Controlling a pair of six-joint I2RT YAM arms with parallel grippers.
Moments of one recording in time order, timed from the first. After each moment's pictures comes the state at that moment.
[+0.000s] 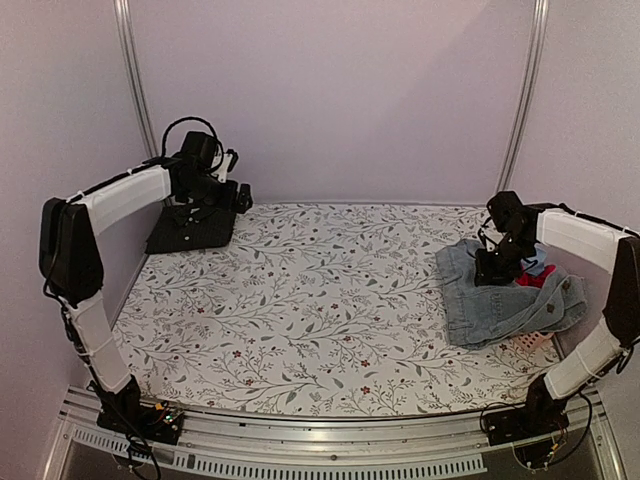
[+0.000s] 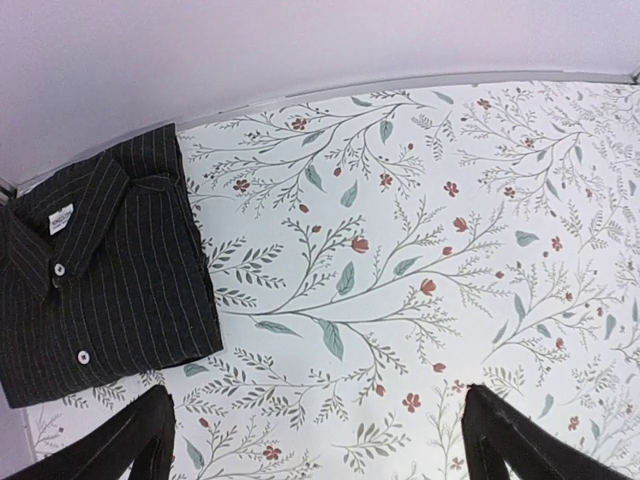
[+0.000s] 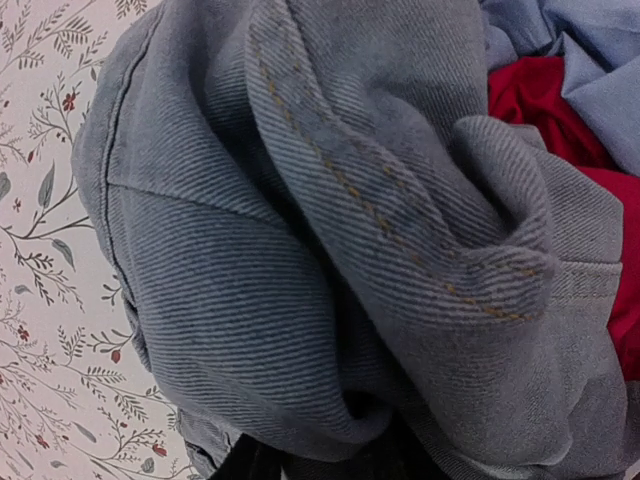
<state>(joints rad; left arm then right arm) -0.32 1.86 1.64 -0.57 -0.01 -0.06 0.18 1.50 1.09 -0.83 0.02 0.20</state>
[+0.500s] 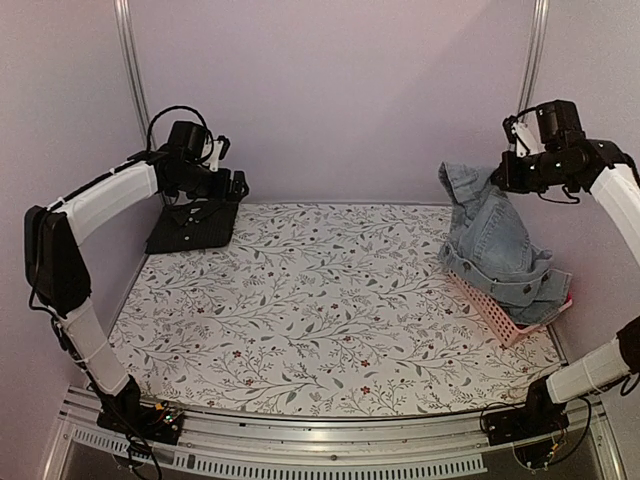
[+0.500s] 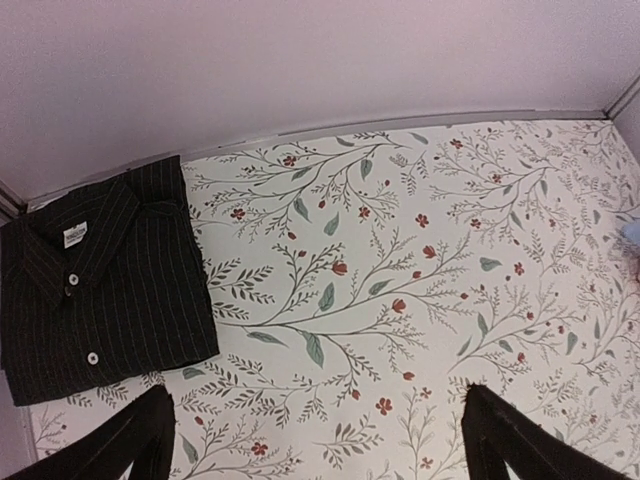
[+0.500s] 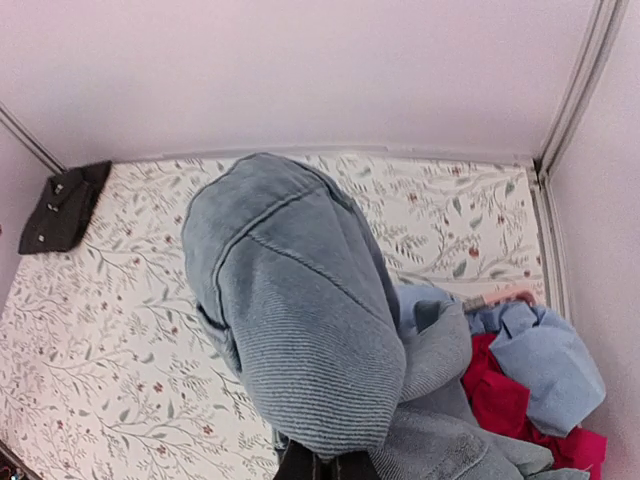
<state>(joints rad) -0.32 1.75 1.61 -0.56 0.01 -0.10 0.18 1.36 1.54 -0.90 -0.07 0.15</state>
